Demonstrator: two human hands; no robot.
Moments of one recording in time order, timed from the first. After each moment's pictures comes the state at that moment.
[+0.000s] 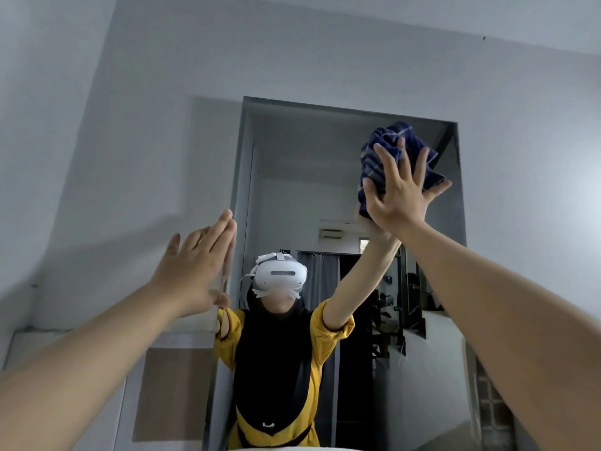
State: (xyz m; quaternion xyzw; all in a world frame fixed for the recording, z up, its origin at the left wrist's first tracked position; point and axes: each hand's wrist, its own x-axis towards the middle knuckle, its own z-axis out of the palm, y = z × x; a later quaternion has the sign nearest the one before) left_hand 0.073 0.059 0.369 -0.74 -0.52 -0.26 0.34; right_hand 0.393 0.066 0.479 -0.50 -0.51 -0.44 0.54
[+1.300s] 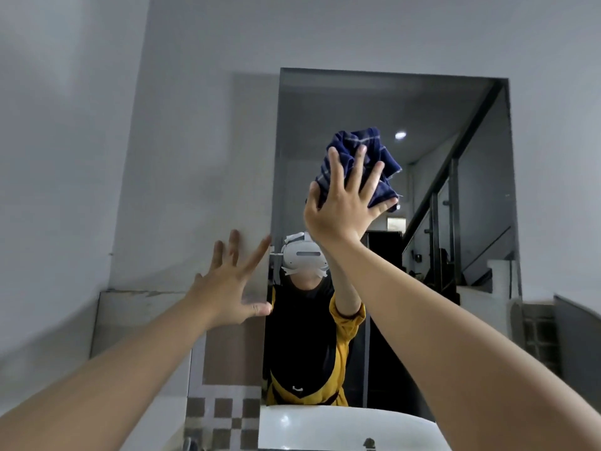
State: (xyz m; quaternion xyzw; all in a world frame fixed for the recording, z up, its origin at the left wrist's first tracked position) left_hand 0.046 0.067 0.306 -0.78 -0.52 -0.28 0.18; right_hand 0.228 0.084 0.399 -0.52 -0.51 -0.34 0.59
